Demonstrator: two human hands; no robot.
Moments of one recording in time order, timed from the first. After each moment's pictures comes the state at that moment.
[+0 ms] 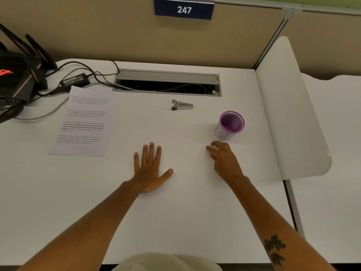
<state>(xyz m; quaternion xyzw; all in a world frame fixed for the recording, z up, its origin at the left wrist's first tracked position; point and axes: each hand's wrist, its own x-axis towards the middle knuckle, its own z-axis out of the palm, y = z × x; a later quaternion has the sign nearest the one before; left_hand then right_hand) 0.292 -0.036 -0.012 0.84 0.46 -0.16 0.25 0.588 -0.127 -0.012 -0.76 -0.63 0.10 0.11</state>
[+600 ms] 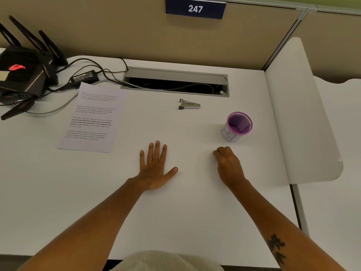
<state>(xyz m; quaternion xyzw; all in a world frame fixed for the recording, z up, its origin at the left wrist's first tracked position) 0.292 -0.035 -0.010 0.83 0.46 -0.16 0.25 0.575 -0.132 -0.012 -0.72 -0.68 -0.01 0.13</state>
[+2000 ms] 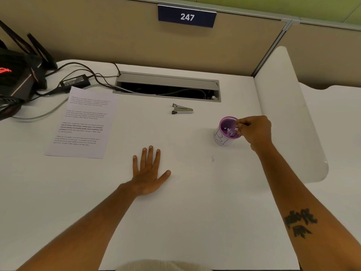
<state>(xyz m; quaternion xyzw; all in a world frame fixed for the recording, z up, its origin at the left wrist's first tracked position) 0.293 -0.033 -0.011 0.83 0.46 -0.17 0.26 0.662 -0.068 0.113 -0.87 -0.35 0.17 0.32</state>
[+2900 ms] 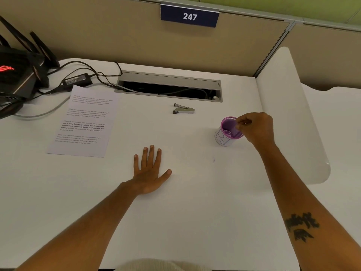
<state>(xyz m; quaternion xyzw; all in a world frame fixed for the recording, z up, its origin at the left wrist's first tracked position) 0.293 -0.032 -0.008 0.83 0.46 -0.17 0.27 0.665 -0.065 0.119 -0.83 -0.49 0.07 0.26</state>
